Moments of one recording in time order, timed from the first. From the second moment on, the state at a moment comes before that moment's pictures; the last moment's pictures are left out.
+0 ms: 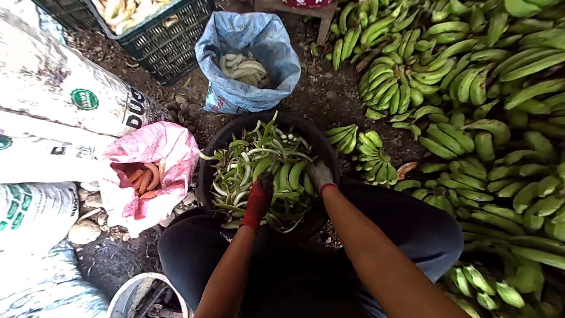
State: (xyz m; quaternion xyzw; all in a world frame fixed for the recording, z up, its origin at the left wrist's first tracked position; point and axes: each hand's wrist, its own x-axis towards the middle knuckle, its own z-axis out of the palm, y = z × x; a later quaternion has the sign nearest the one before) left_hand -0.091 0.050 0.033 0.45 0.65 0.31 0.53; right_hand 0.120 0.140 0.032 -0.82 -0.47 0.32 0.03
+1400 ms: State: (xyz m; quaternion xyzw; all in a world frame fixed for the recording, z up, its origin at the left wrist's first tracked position) left_hand -0.077 0.042 0.038 0.63 0.70 0.16 0.31; right_hand 0.087 0.054 0.063 -0.58 -0.25 0.70 0.34
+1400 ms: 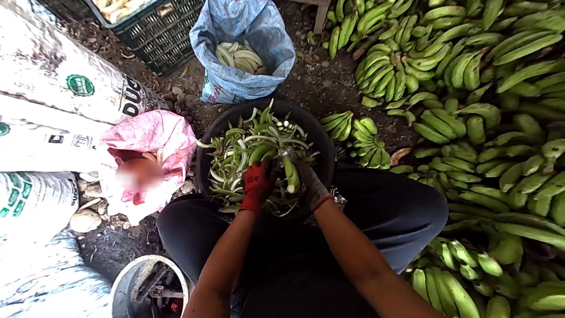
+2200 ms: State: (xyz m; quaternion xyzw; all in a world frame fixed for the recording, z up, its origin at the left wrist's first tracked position) left_hand -0.090 0.037 0.065 0.60 0.68 0.22 0.35; right_hand 0.093 0.061 0.055 -0.57 -0.27 0.71 0.33
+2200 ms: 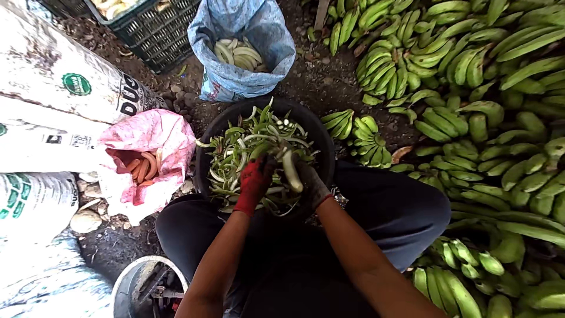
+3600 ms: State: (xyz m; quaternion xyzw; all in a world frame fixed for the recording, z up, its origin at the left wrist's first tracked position) left_hand -0.082 0.045 0.053 0.63 0.64 0.22 0.38; right_hand 0.093 0.075 0.053 -0.55 -0.26 0.71 0.35
